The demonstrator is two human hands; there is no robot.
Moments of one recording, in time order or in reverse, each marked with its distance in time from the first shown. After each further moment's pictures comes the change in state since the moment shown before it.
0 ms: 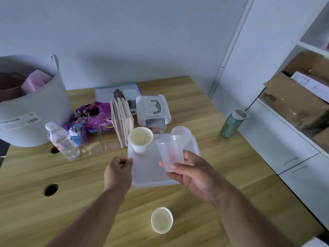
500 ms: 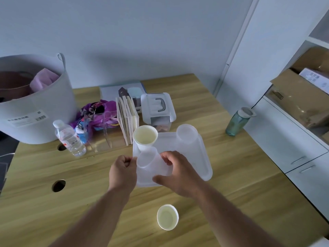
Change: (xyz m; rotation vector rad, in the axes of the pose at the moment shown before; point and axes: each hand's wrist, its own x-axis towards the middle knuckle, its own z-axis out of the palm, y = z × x) left_hand -0.003 -0.006 -0.008 -0.053 -0.043 -0.024; right_hand 0.033 0.031 0.030 -1.092 0.156 -0.117
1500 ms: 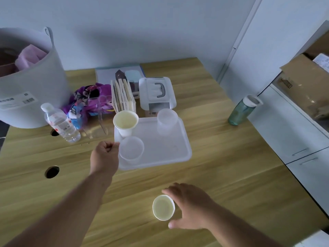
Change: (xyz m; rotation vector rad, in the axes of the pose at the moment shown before) left_hand 0.044 -0.022 -0.012 -0.006 0.102 -0.052; right_hand -0.040 0.100 0.038 -0.601 -0.426 -0.248
